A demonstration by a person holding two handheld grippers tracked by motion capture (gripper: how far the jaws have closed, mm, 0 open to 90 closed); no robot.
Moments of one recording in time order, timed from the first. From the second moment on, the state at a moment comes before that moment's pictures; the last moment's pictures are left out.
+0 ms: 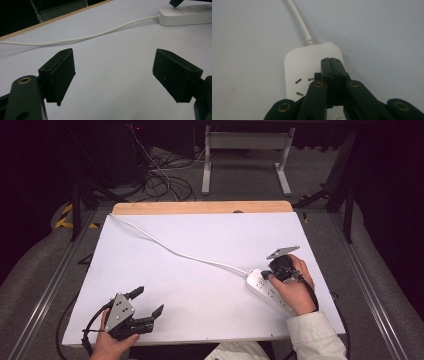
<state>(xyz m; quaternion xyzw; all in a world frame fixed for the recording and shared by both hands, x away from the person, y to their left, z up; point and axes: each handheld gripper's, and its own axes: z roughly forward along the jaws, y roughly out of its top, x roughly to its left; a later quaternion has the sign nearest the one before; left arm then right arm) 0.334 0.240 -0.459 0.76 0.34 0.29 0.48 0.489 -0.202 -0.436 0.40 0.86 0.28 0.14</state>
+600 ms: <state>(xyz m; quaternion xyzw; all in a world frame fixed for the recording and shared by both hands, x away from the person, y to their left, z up) 0.334 0.240 -0.459 0.76 0.34 0.29 0.47 0.490 -0.202 -0.439 0.40 0.87 0.26 0.14</state>
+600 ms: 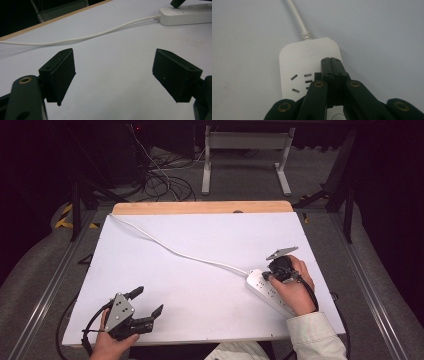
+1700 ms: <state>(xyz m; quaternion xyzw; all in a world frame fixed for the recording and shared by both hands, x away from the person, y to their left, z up) 0.332 0.241 -0.457 0.76 0.34 0.29 0.48 0.490 -0.194 -0.443 0.40 0.86 0.25 0.17</state>
